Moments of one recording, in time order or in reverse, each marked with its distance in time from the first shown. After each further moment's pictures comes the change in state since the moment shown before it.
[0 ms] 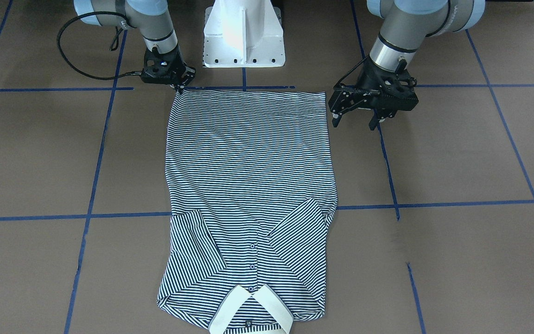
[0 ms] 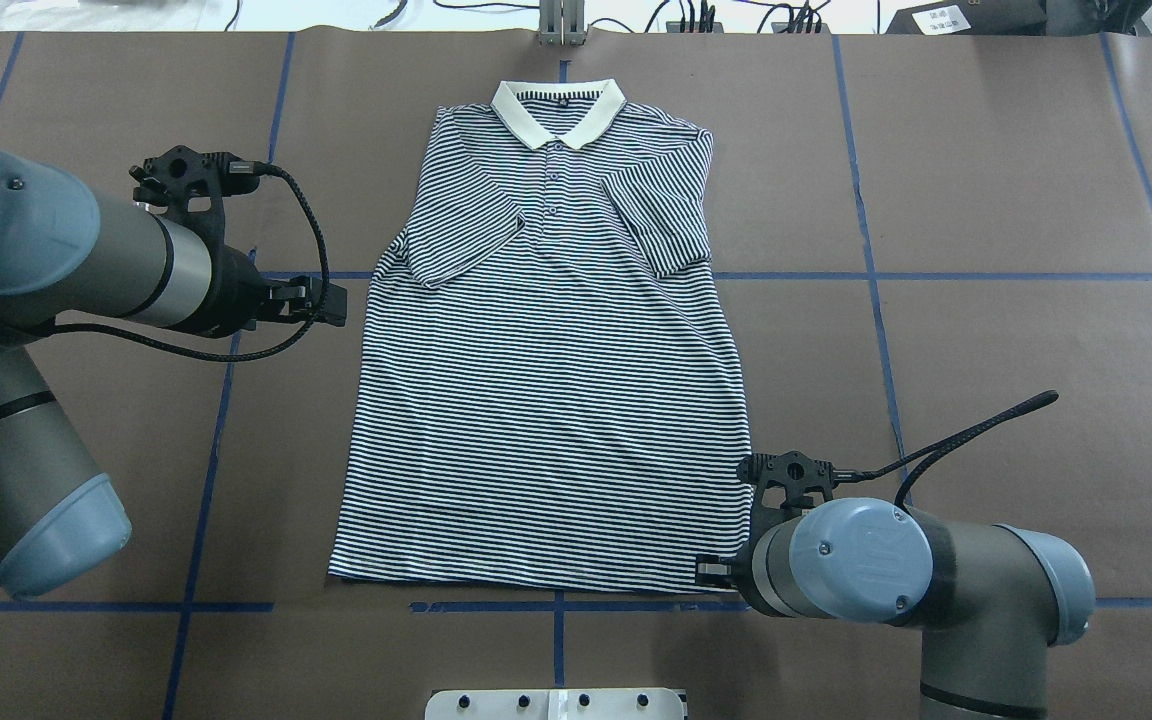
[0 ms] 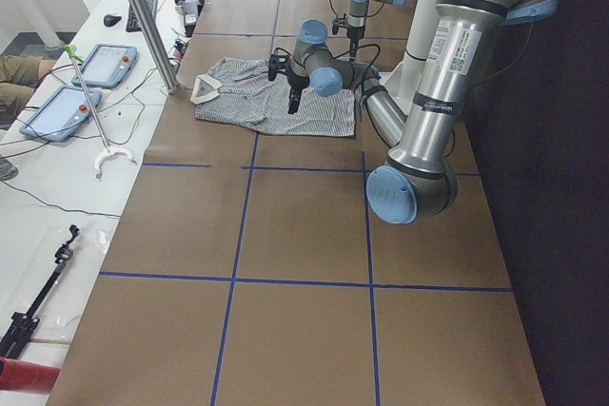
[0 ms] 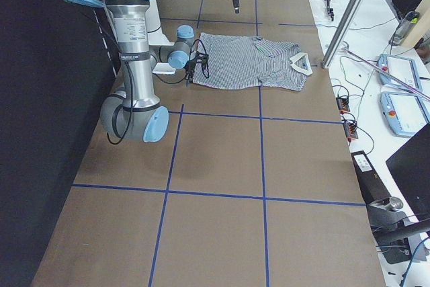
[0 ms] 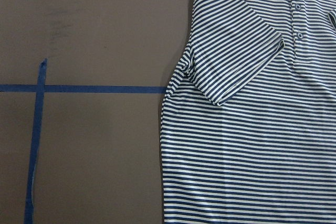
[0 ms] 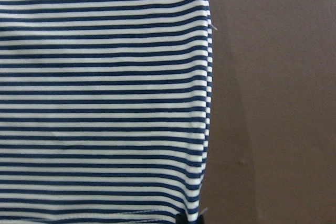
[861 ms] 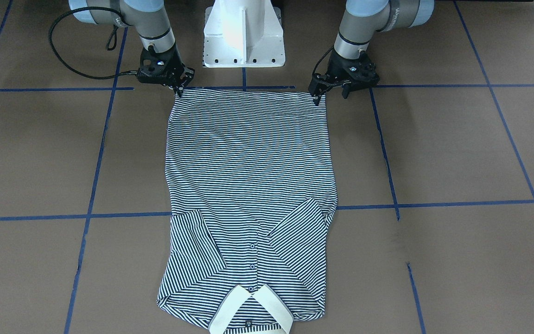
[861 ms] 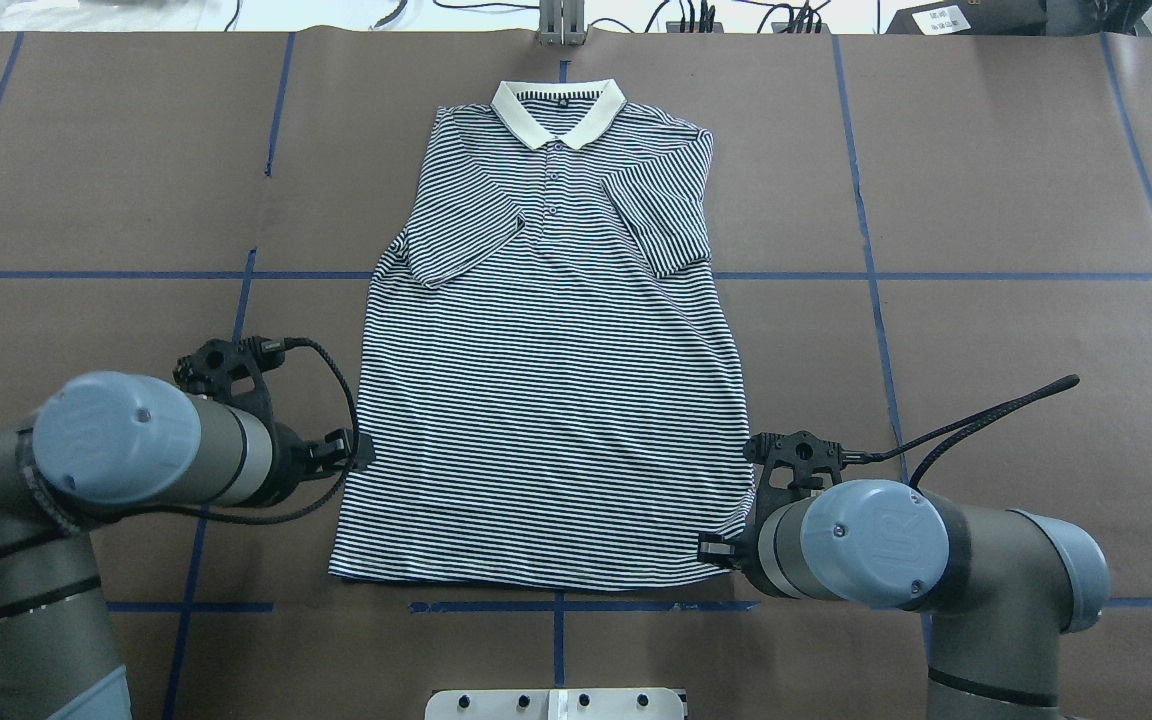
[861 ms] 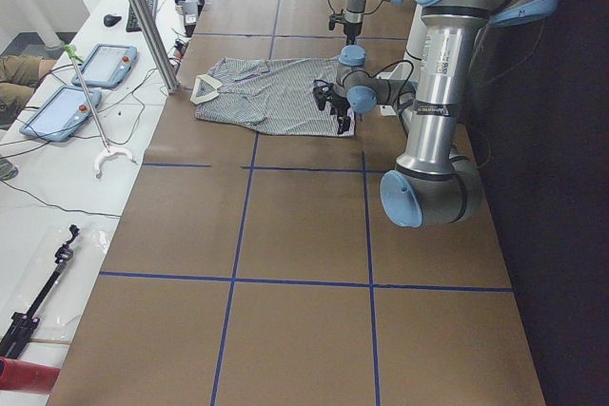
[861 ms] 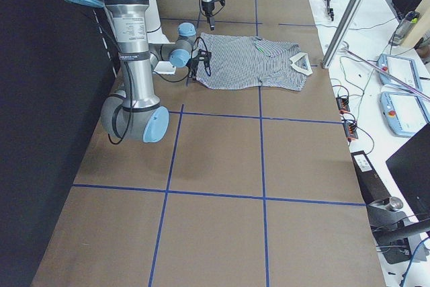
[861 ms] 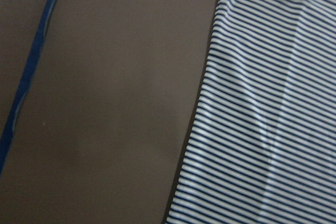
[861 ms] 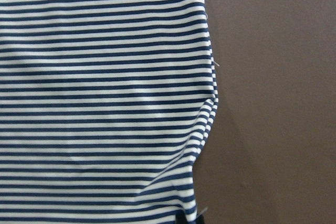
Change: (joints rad) left arm 0.375 0.125 -0.034 0.006 0.181 -0.536; right arm 0.025 0.002 0.019 0.000 -0.012 -0.002
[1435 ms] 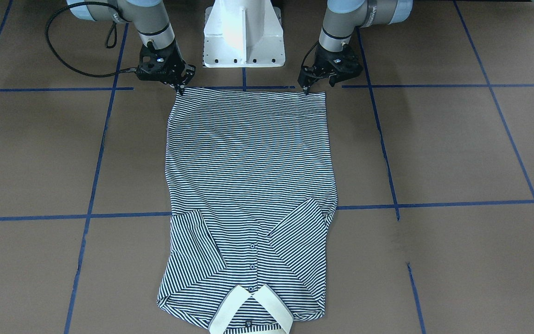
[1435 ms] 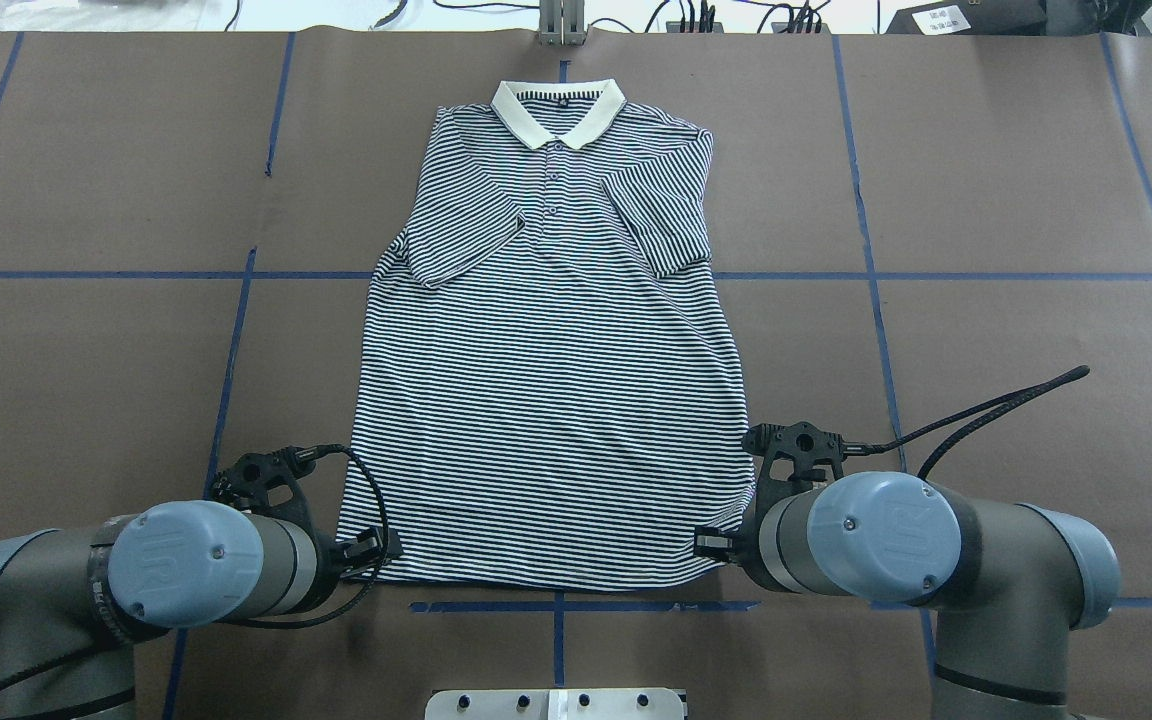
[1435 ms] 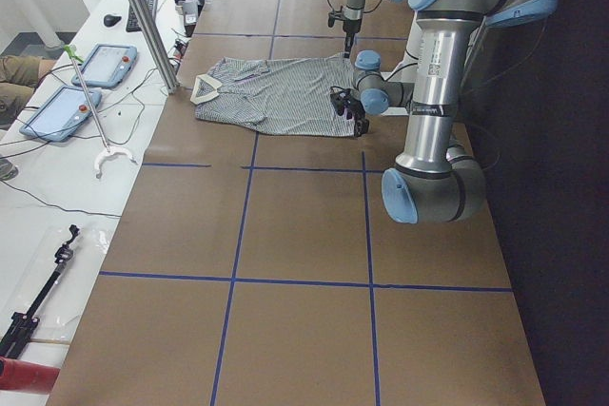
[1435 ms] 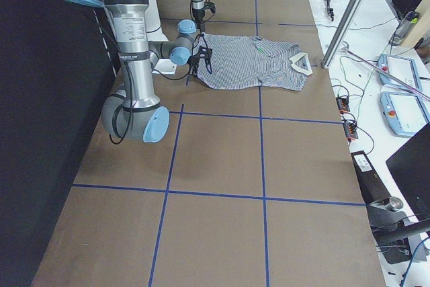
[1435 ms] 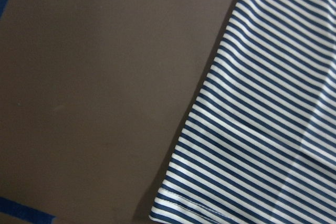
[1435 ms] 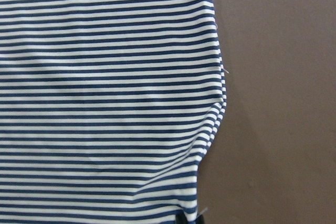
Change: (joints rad) left arm 0.090 -0.015 0.032 0.009 0.031 -0.095; right arm 0.015 0.002 0.026 0.000 0.007 -0.008
